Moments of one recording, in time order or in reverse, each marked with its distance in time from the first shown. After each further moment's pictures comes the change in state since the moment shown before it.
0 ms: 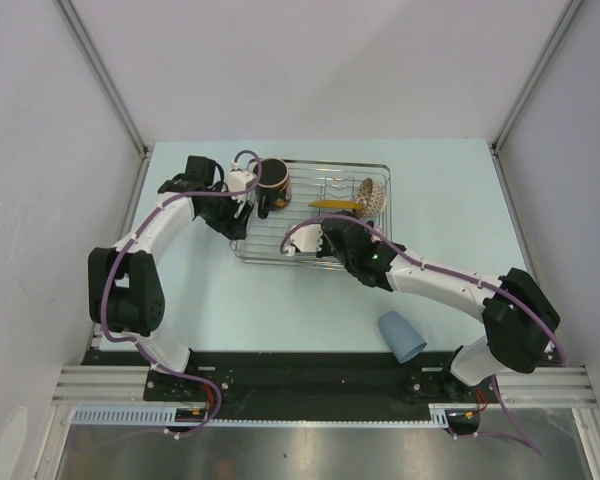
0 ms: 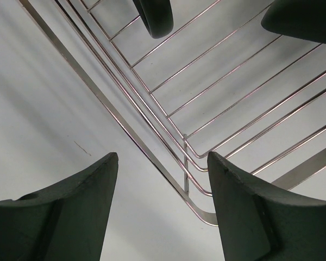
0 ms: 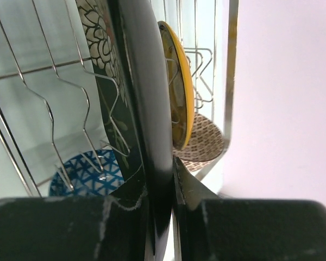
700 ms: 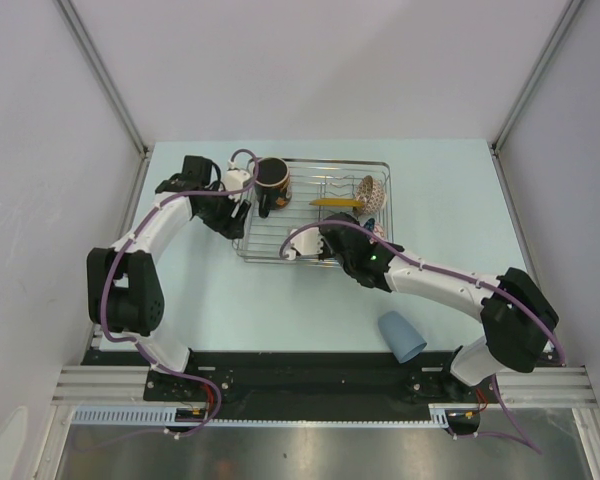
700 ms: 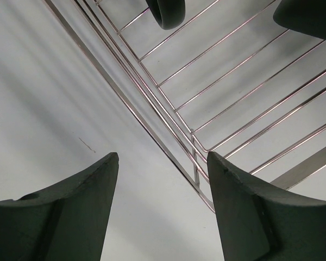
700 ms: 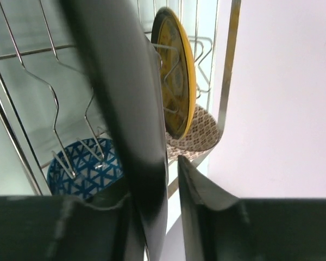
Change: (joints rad) left arm 0.017 0.000 0.000 0.001 0.003 0.001; right arm 0.015 0.011 0.001 -0.023 0.044 -0.090
